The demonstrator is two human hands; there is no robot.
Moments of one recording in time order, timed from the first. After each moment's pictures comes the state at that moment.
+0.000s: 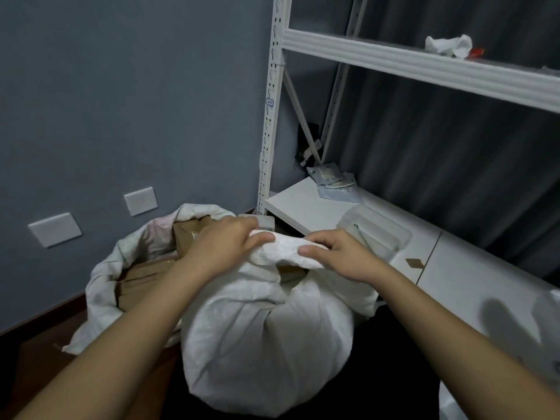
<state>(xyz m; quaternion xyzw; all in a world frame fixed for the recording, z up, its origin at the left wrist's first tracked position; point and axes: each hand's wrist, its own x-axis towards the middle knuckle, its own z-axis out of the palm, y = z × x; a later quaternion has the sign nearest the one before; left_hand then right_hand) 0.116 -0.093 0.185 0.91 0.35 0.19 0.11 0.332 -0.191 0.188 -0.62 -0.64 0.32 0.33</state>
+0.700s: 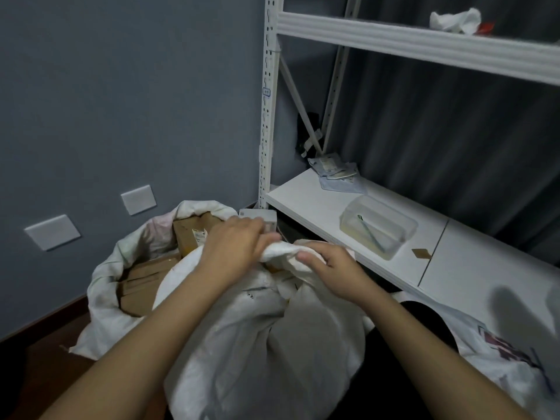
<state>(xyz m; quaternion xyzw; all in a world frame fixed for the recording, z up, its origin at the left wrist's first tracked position) 0.134 -0.098 0.166 0.90 0.35 0.26 -0.01 0.326 -0.193 0.138 -0.64 -0.63 0.25 0.36</state>
